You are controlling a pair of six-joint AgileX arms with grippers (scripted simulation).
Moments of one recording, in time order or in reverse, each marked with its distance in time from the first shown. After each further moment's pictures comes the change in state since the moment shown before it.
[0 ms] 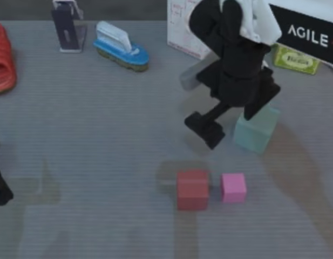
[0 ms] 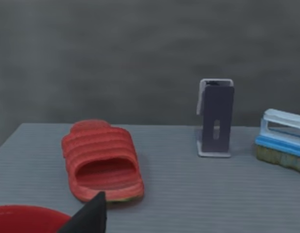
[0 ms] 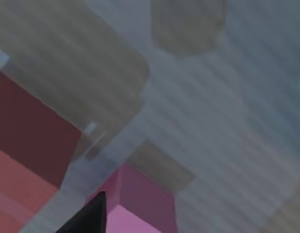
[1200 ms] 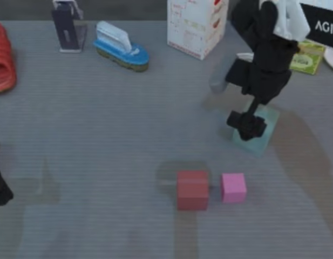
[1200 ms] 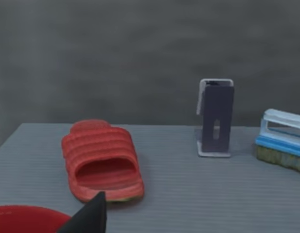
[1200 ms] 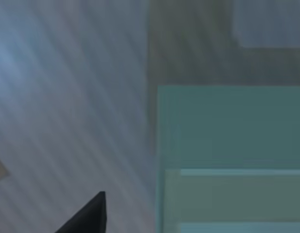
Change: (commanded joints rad) left arm 0.000 0.000 0.000 0.000 0.000 0.000; right arm -0.161 0.061 -0.046 0.148 -0.002 -0.498
